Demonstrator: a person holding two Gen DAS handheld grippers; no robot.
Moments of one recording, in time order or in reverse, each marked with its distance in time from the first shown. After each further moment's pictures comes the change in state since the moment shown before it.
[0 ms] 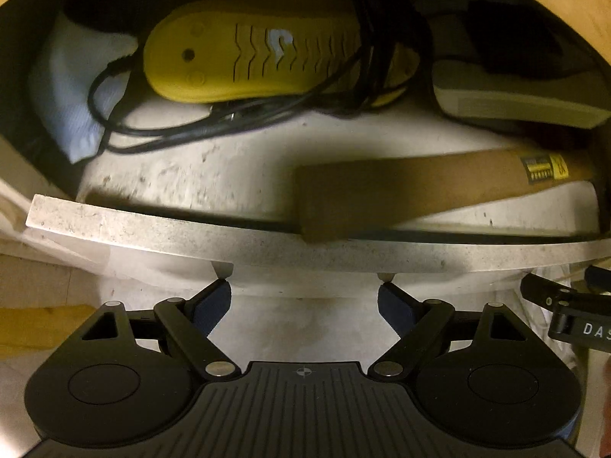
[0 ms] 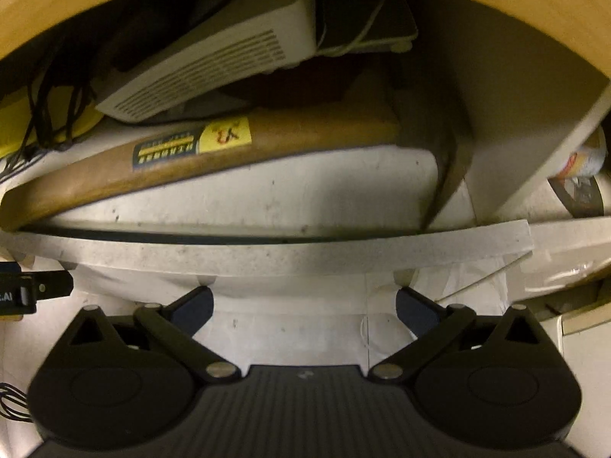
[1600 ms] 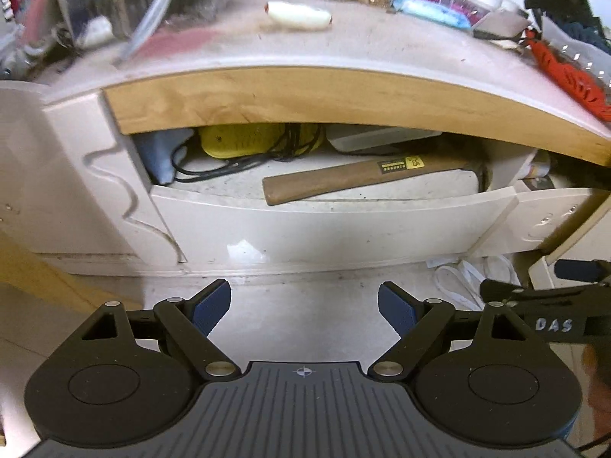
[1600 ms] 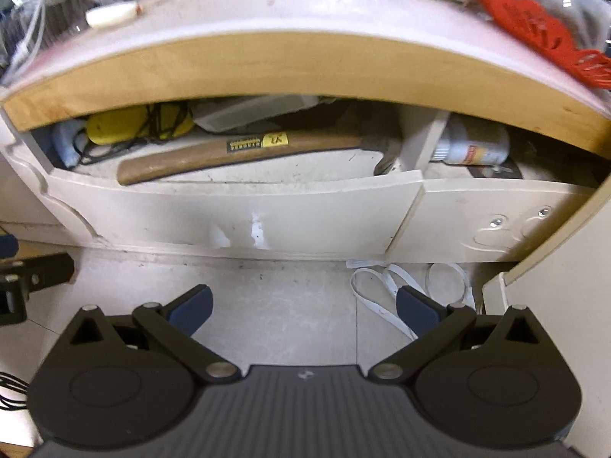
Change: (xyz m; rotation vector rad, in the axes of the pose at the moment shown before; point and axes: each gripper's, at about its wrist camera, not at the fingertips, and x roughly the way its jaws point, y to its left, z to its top) left arm -0.166 -0.031 -0.101 0.098 -0.246 0.008; right arm -0.142 -0.016 -0.080 -0.013 -0.110 0.041
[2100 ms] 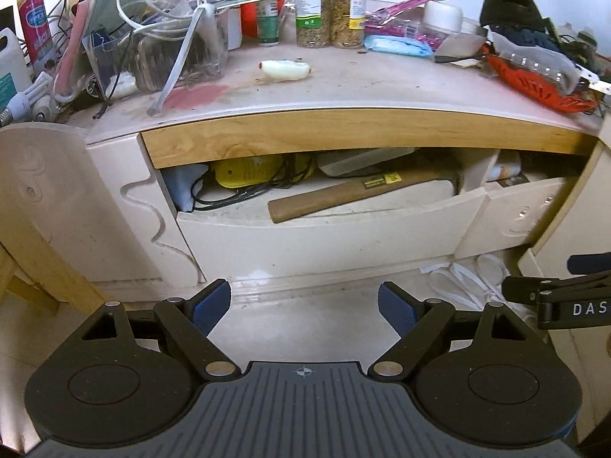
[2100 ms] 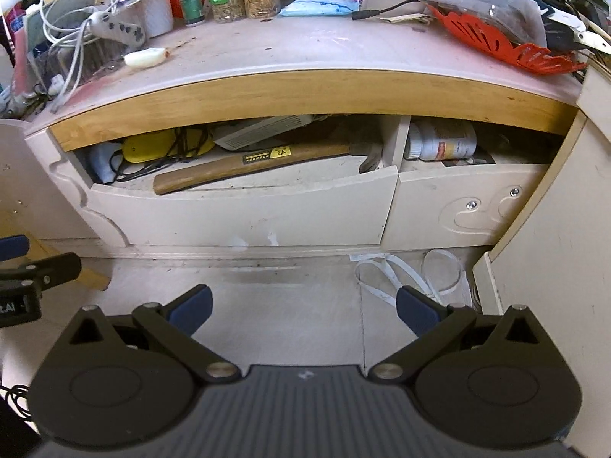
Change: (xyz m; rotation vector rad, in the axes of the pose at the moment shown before) left arm -0.057 -0.006 -0.025 0.075 -0.117 0.008; right arm -0.062 -0.011 -0.033 0.052 -0.063 0.054
